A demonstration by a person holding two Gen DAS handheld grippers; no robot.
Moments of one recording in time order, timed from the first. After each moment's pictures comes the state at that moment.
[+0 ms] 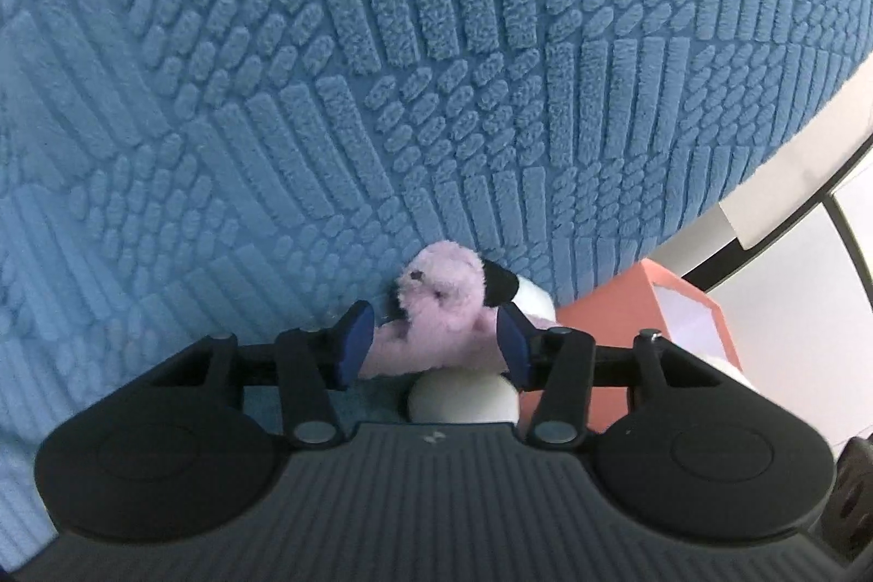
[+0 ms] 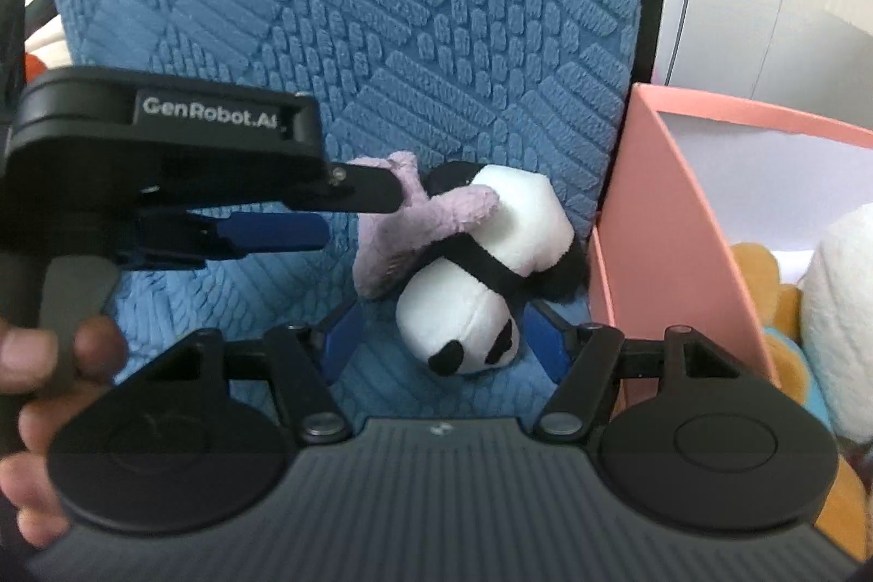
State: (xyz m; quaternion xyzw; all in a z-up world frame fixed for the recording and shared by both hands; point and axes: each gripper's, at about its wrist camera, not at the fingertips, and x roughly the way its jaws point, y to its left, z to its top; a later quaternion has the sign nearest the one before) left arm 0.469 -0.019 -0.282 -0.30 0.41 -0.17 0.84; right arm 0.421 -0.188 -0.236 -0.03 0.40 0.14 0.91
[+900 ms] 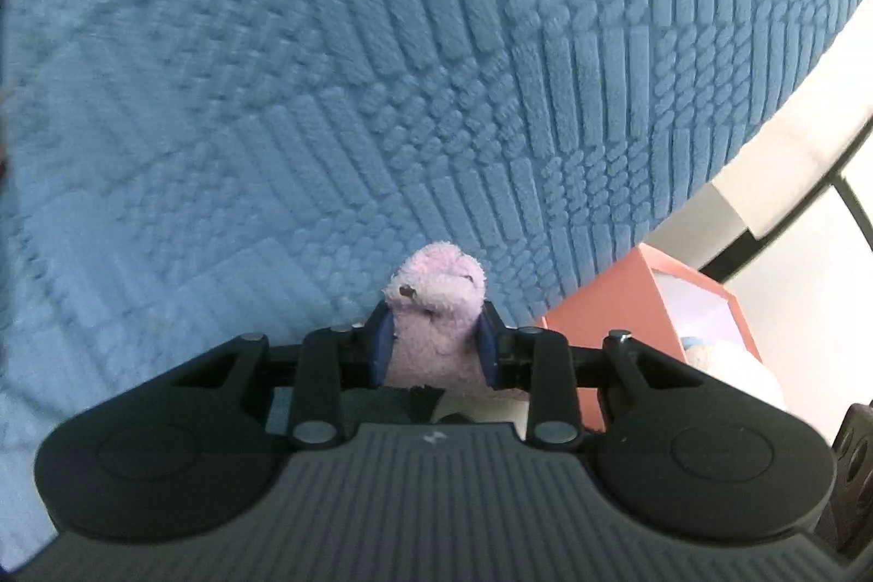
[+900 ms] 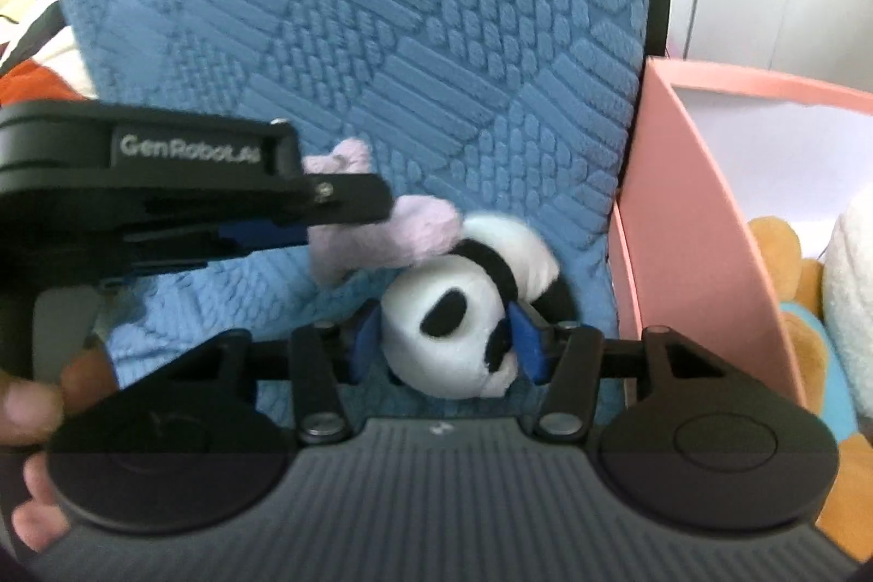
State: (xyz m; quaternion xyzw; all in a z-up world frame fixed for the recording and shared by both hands) left arm 0.458 -0.050 -0.273 -0.27 0.40 -0.14 0.87; right arm 0.398 -0.207 -0.232 -0.01 0.41 0.17 0.90
